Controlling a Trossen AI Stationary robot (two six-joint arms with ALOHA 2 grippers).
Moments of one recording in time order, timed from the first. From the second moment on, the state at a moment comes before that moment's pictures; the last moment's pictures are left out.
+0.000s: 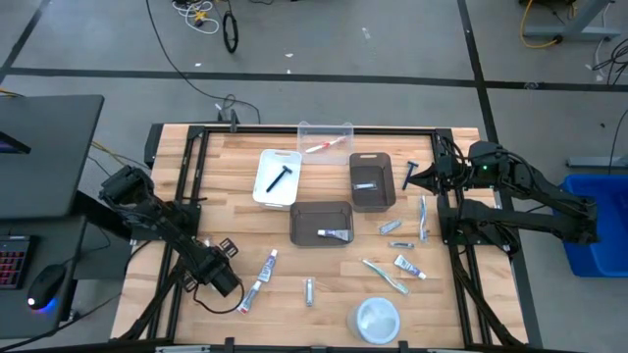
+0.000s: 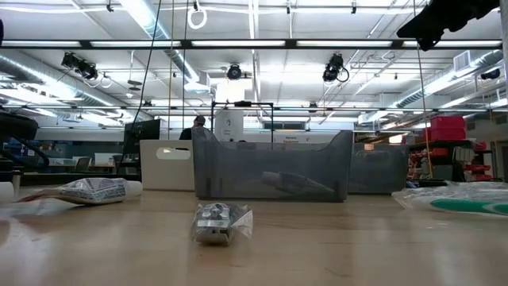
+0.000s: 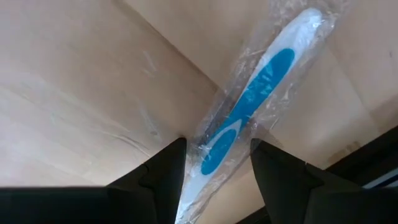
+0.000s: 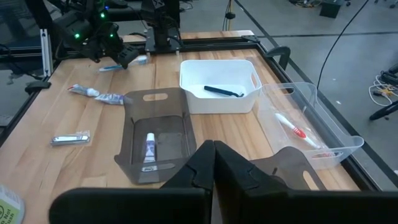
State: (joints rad) left arm -0.76 1.59 0.76 -0.92 0.09 0.07; right arm -0.34 0.49 0.76 -0.68 -0.20 -0.09
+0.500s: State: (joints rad) left arm -0.76 1.60 0.77 -0.91 0.08 0.06; right arm -0.34 0.49 0.76 -0.68 -0.20 -0.09
